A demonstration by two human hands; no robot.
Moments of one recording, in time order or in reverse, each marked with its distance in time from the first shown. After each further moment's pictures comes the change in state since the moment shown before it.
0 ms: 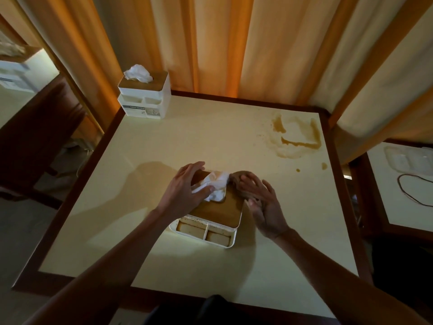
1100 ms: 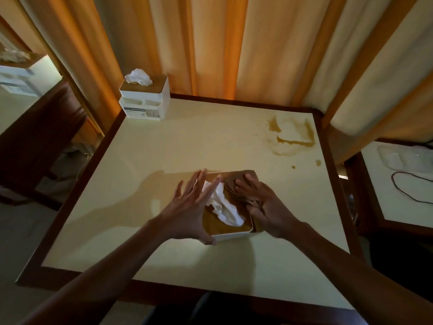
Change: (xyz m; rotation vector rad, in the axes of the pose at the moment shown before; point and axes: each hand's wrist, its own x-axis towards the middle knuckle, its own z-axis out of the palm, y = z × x) left_hand -0.048 0.031 -0.009 0.462 -0.464 0.176; right_hand -0.012 -0.005 -0.031 -0.061 -0.329 -0.035
